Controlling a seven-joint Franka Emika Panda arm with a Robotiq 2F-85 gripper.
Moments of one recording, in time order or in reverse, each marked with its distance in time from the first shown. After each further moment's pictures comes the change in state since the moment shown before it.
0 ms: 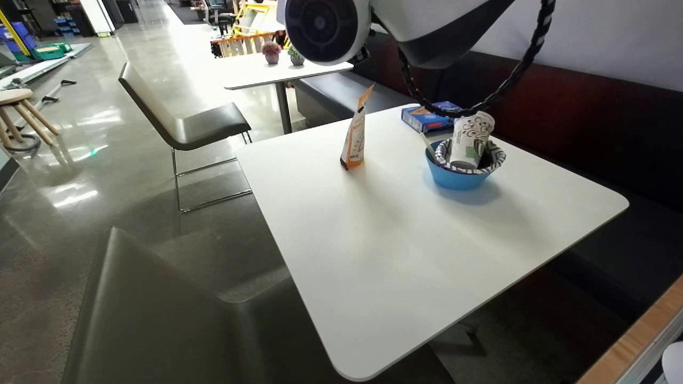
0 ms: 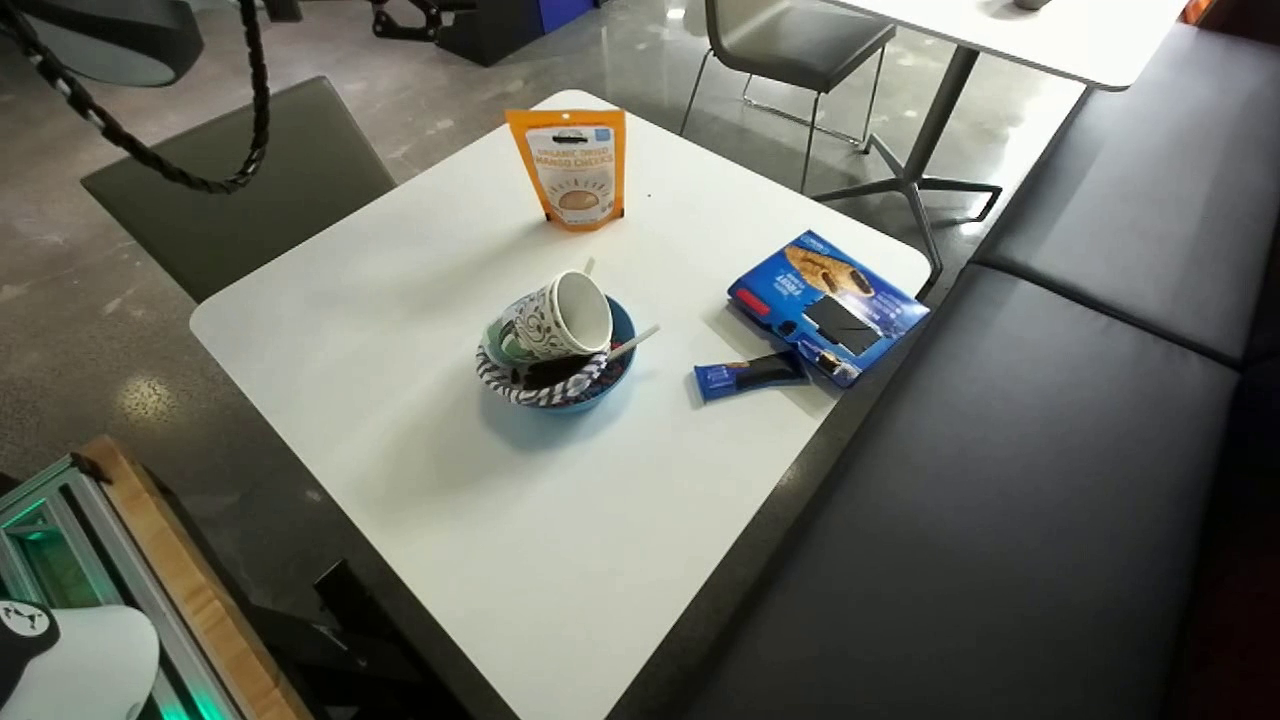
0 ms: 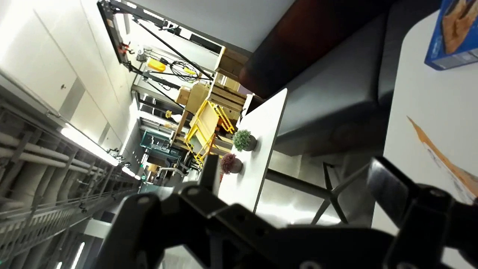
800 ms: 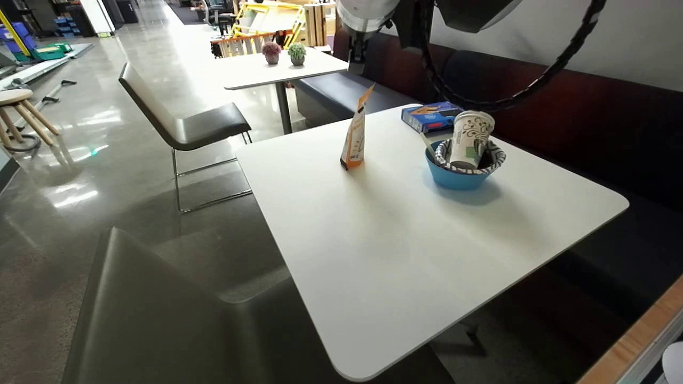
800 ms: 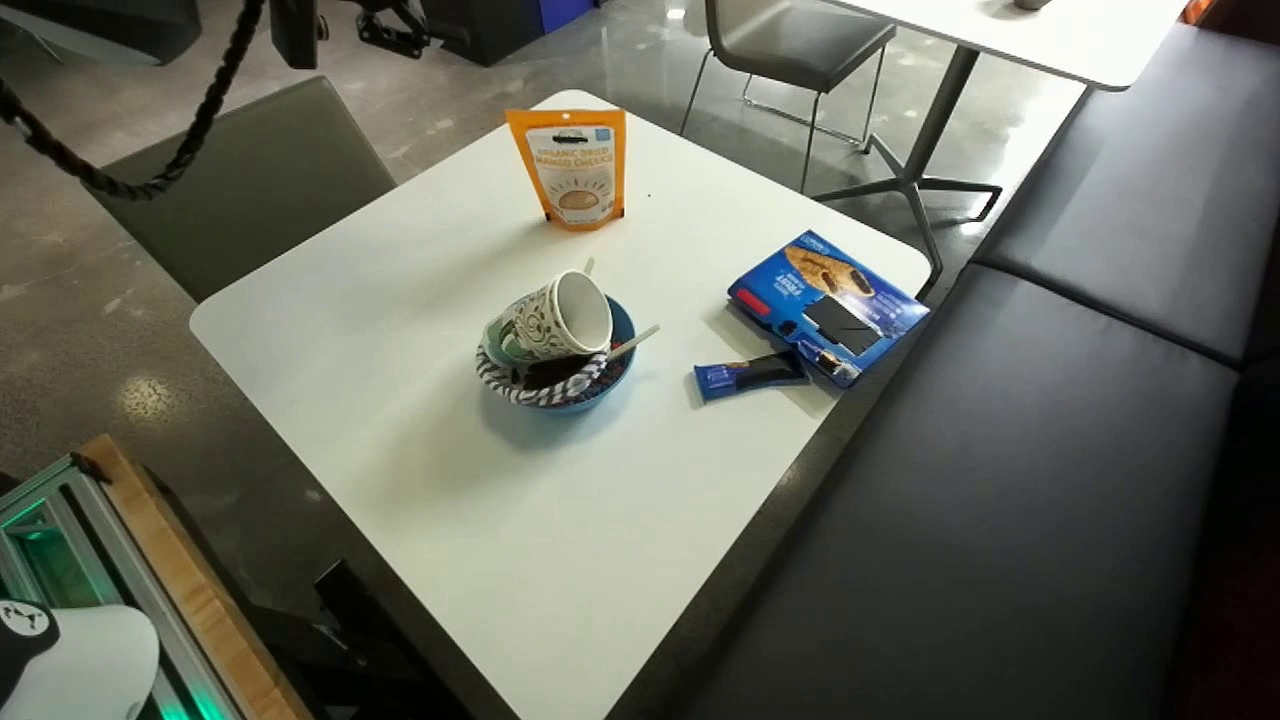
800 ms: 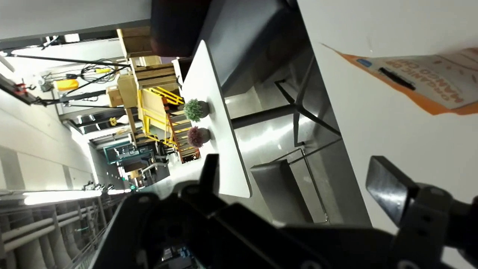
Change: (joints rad) arm -0.080 -0.121 -0.082 -0.049 0.198 0.485 0.329
